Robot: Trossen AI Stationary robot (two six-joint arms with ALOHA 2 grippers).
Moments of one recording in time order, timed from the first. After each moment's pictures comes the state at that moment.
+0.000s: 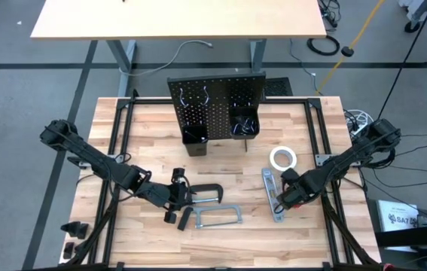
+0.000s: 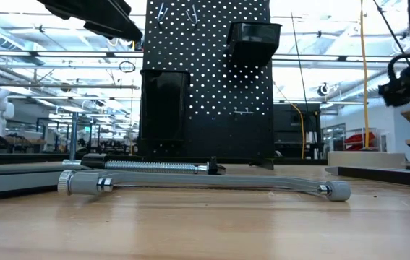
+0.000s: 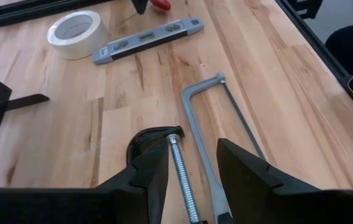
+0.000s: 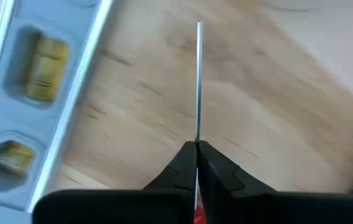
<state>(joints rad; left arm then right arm) -0.49 1.33 0.82 -0.14 -0.33 -0.08 0.56 1.36 0.67 -0.95 0.08 1.57</state>
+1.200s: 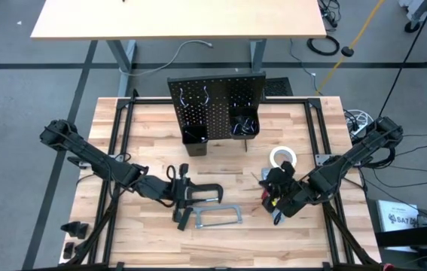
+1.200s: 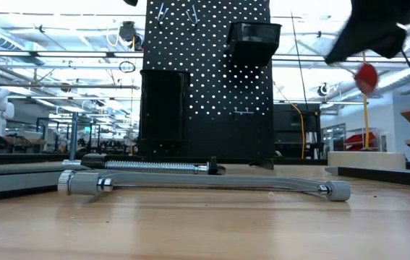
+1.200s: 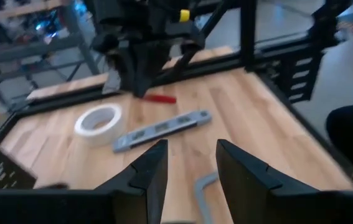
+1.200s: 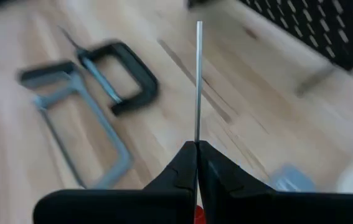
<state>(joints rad) -0.47 1.33 0.82 0.22 -0.35 0.09 0.60 1.31 0.92 -0.64 0.69 1.05</state>
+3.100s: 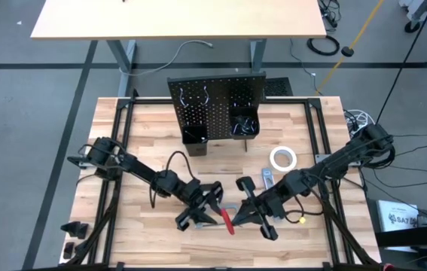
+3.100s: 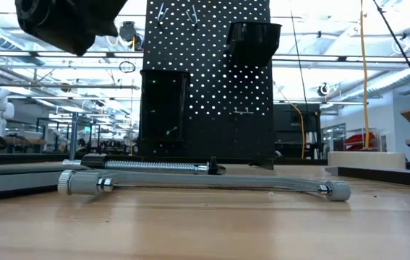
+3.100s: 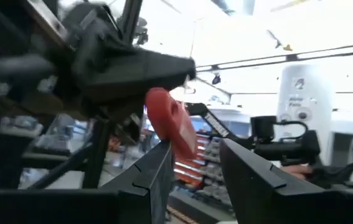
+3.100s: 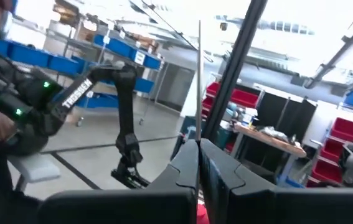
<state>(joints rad) -0.33 1.91 0.88 1.56 0.36 -0.37 0.46 1.50 0.92 0.86 -0.09 -0.30</state>
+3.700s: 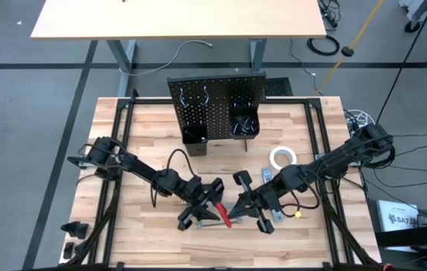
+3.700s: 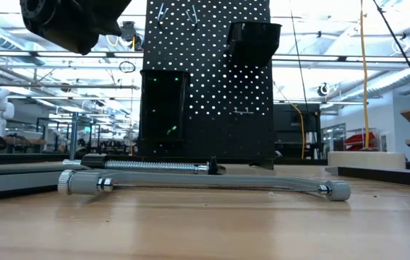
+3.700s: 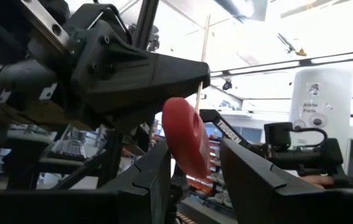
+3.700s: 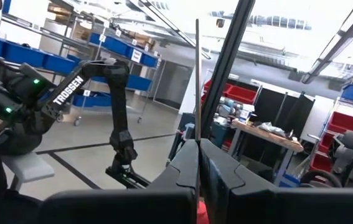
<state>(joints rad) -0.32 1.91 0.89 1.56 0.32 -0.36 0.41 1.50 0.92 0.86 -0.14 -0.28</state>
